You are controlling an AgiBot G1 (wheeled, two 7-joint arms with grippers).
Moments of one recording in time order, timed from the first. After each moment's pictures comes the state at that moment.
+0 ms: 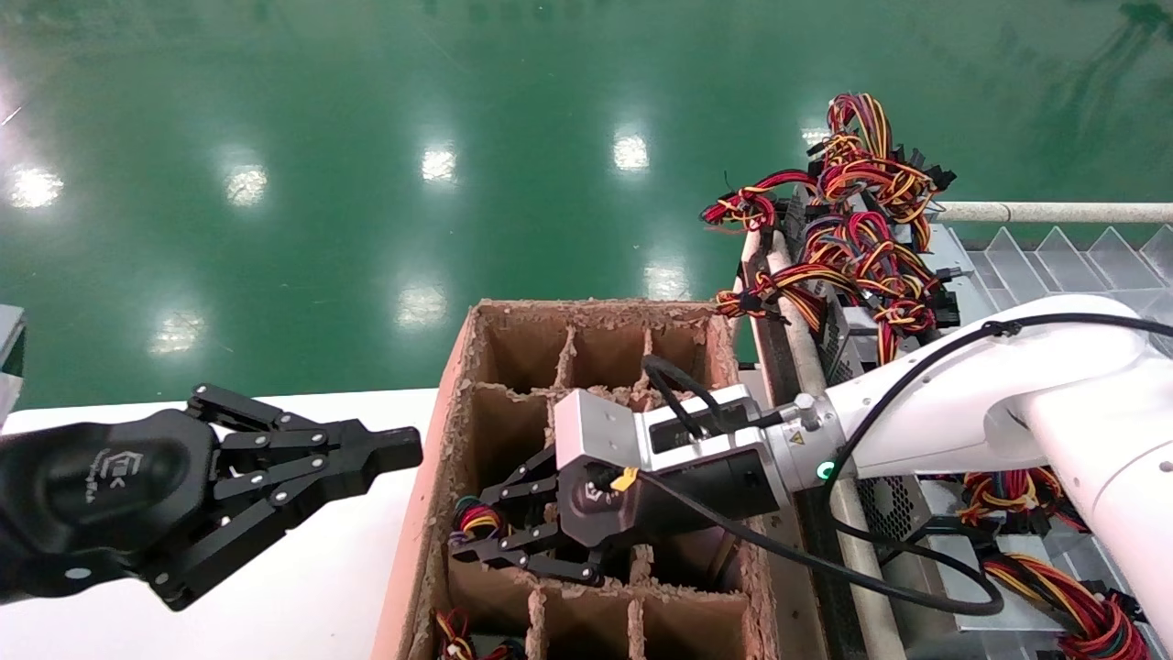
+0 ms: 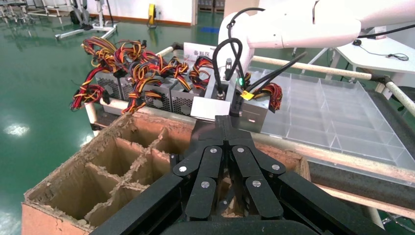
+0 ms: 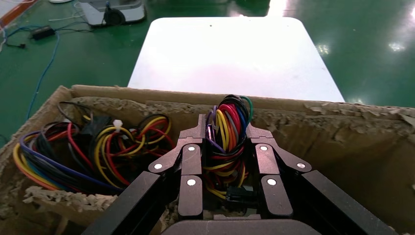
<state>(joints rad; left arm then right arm) -1.08 0.54 0.43 -1.21 0.60 1.39 -0.10 1.63 -1.27 -0.91 0.26 -1.07 -1.58 -0.35</state>
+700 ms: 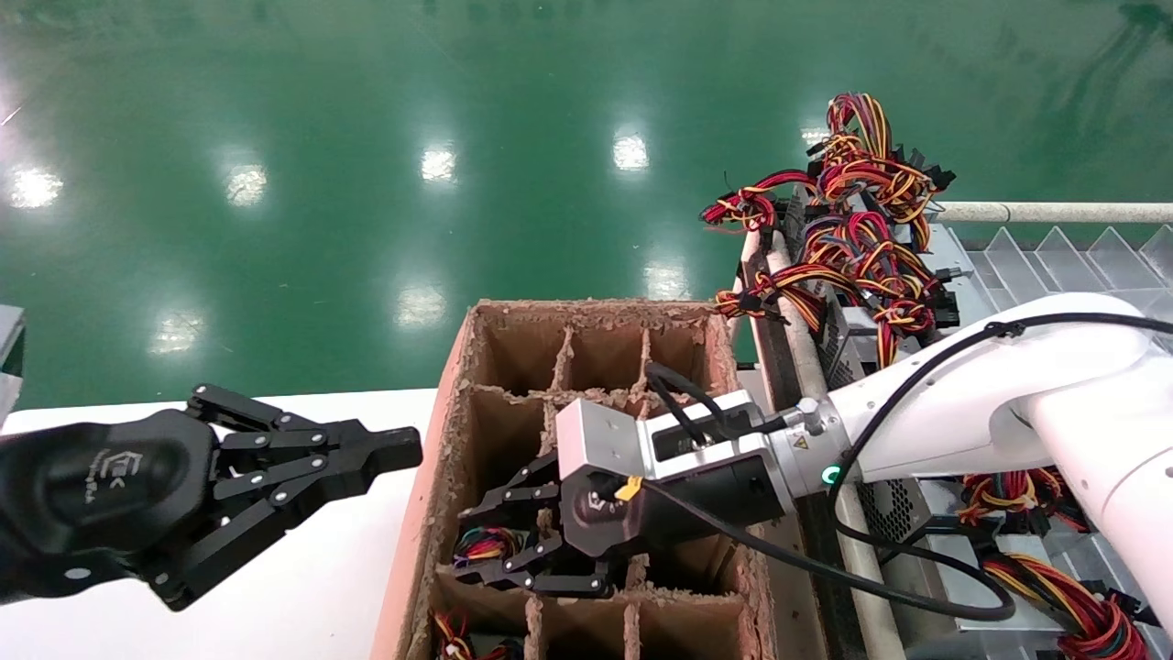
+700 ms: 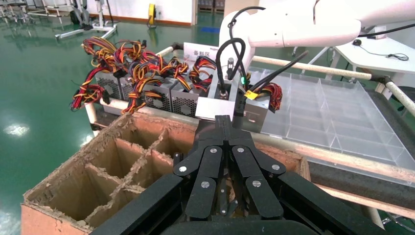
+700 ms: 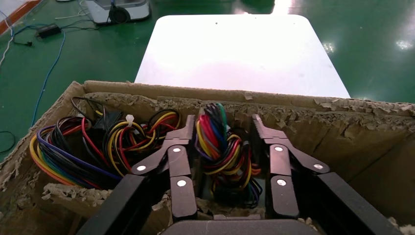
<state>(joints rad) -1.08 0.54 0.43 -1.21 0.60 1.39 -0.10 1.64 -1.26 -0.96 0.28 -1.04 -1.58 -0.34</state>
